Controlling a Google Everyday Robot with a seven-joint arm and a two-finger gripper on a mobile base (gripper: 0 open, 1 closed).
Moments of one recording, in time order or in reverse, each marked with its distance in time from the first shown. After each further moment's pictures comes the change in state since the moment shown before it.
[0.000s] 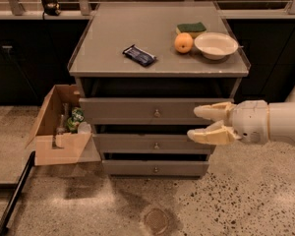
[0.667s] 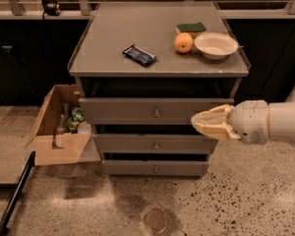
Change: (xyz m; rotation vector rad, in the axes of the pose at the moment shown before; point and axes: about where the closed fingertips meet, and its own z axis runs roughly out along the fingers) arm 0.000 0.000 0.000 0.000 0.000 0.000
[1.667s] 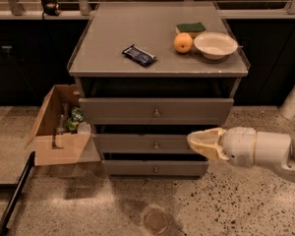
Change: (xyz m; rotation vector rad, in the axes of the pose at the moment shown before) arm 0.061 0.007 0.029 0.048 -0.051 0.122
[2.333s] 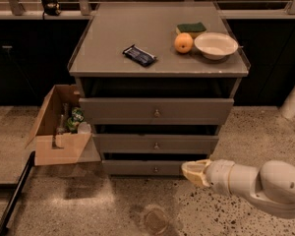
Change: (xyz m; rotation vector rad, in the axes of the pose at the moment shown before) arm 0.137 -0.007 0.045 0.141 0.151 0.158
